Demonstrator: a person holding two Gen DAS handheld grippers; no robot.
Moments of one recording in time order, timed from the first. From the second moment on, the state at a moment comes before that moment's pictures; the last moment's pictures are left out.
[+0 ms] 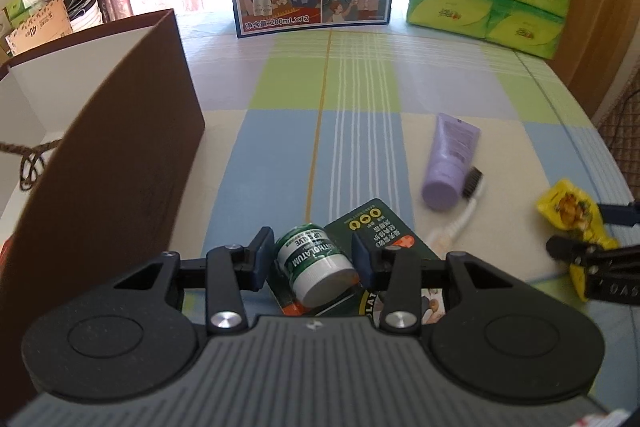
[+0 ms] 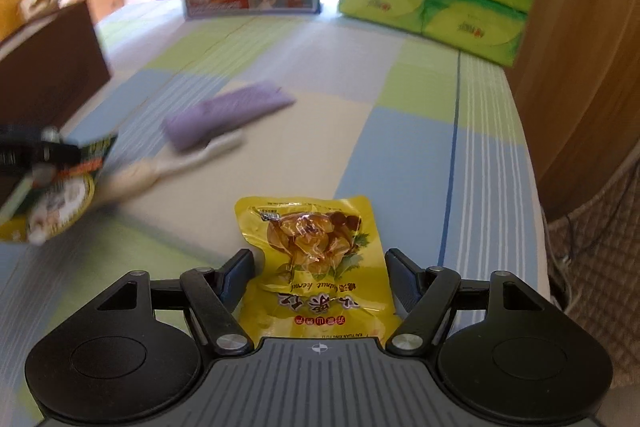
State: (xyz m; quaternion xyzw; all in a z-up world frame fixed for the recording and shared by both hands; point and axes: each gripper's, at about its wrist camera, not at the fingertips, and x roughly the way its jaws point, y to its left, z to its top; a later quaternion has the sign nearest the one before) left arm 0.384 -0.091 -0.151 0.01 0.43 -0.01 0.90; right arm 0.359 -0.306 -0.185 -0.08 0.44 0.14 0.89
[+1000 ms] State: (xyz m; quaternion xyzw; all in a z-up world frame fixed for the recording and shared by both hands) left arm 0.229 -0.046 -0.033 -0.01 0.34 -0.05 0.94; right arm 0.230 -0.223 -0.089 -0.03 0.42 0.22 0.88
